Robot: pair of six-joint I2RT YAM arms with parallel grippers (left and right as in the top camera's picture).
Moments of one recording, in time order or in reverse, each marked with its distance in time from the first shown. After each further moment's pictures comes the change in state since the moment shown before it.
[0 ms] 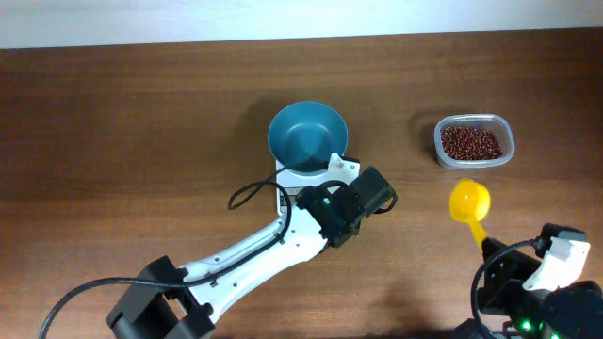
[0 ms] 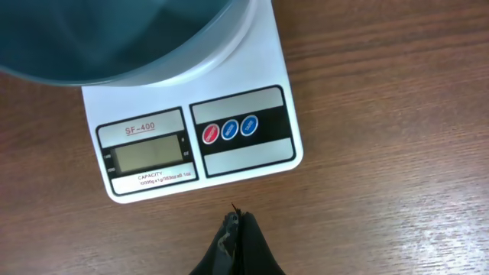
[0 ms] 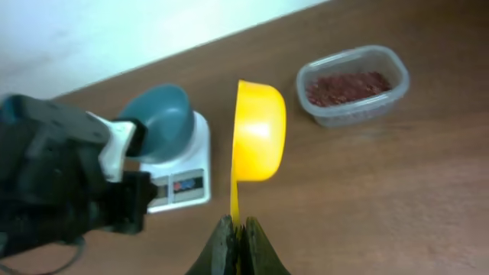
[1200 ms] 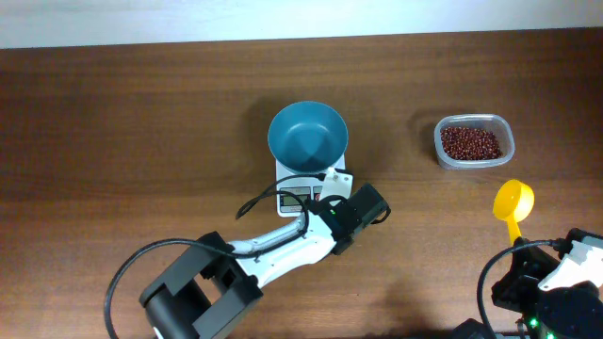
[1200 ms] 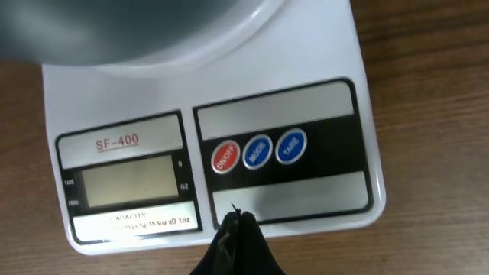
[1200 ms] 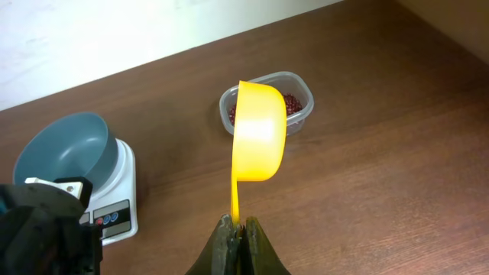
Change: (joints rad) left arm 0.000 0.146 -0.152 0.258 -0.135 -0.005; right arm 0.000 0.000 0.000 -0.053 0.241 0.000
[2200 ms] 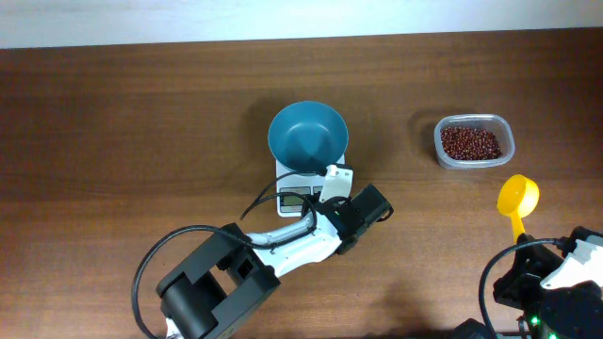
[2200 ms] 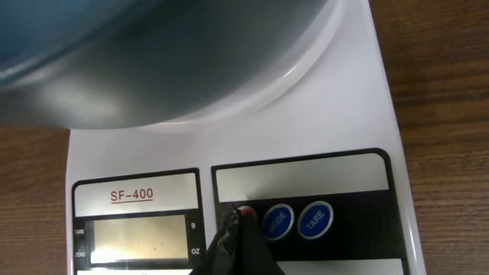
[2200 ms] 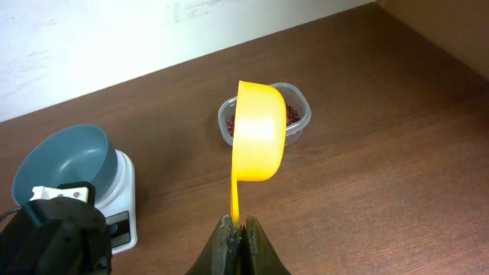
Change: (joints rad) left arm 0.000 0.078 0.000 0.119 -0.163 0.000; right arm 0.000 0.000 0.000 0.029 0.023 -0.013
